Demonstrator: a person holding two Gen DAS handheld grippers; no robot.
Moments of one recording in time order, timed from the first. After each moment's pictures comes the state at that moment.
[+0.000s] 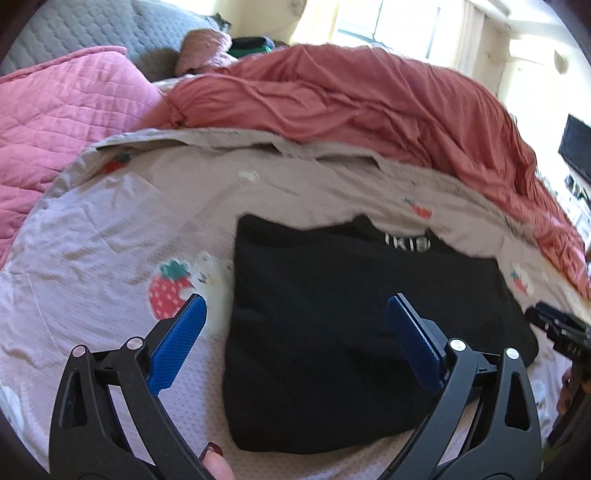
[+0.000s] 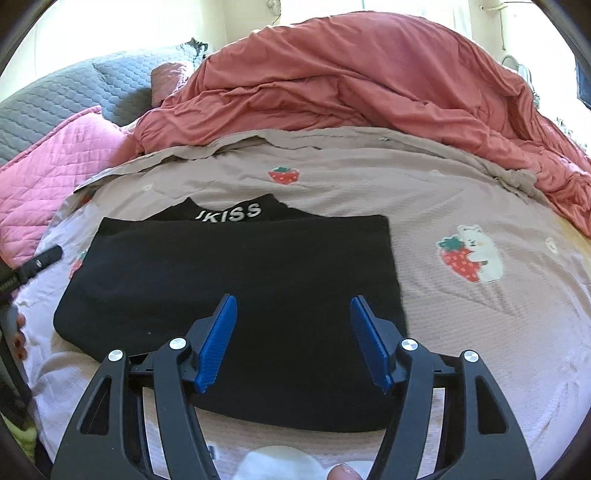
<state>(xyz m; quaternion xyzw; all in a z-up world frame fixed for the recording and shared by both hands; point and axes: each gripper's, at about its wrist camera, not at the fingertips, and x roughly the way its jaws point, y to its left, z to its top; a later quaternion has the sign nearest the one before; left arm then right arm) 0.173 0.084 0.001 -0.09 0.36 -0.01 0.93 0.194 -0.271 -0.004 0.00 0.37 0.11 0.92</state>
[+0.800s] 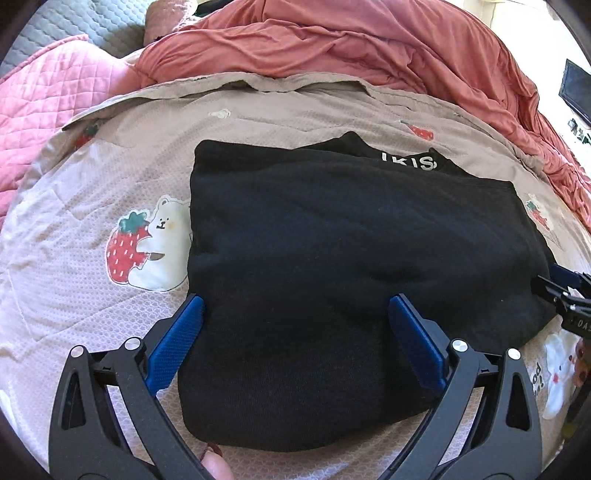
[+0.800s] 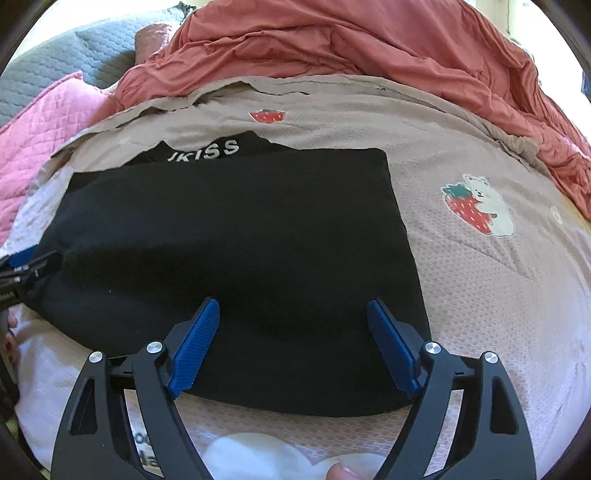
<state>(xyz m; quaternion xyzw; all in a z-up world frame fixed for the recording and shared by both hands) 0.185 0.056 -0.048 -0.03 0.44 -0.03 0.90 0.198 -0.276 -0.054 -0.03 0.44 0.08 0.89</state>
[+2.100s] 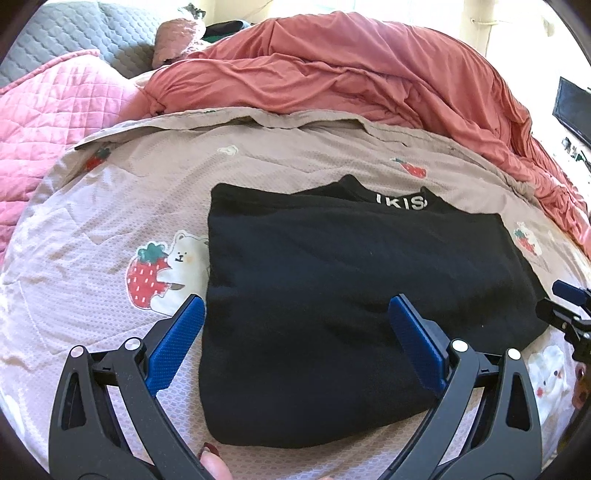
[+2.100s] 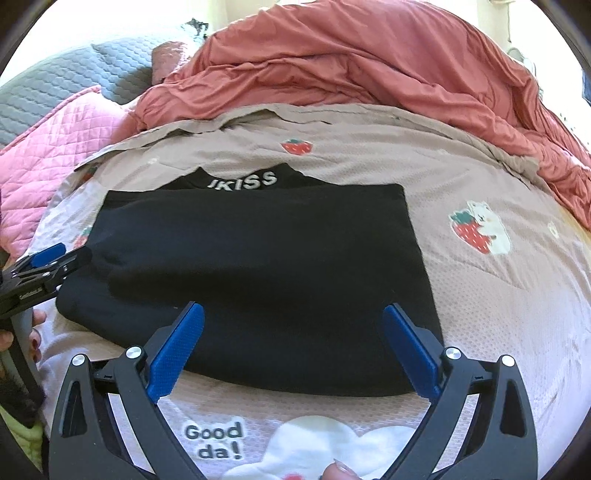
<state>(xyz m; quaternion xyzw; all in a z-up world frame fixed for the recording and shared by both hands) 0.175 0.063 -0.018 -0.05 0.39 -0.03 0.92 0.176 -0.247 -0.009 -0.02 0.41 0.11 0.91</state>
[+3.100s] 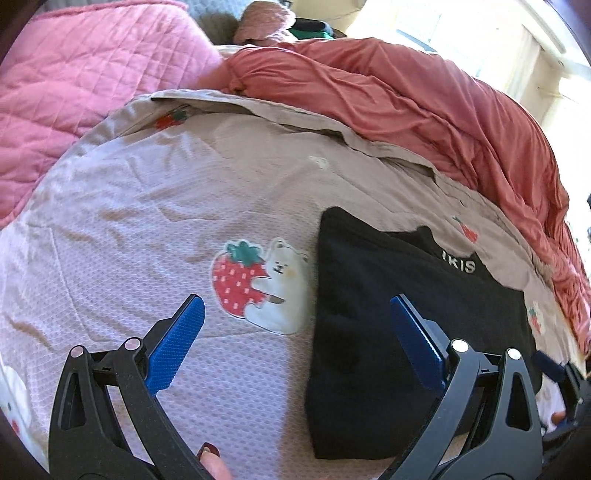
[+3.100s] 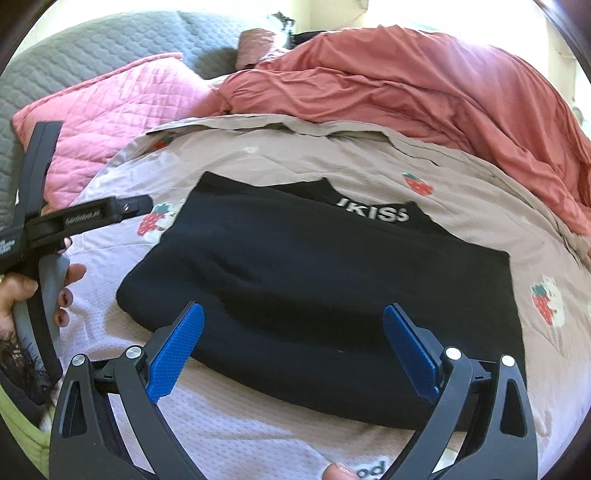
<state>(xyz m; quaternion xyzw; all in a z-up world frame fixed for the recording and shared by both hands) 0.177 0.155 -0.013 -0.18 0.38 0.05 0.91 0.171 -0.120 -0.004 -0.10 0.38 0.22 0.89</state>
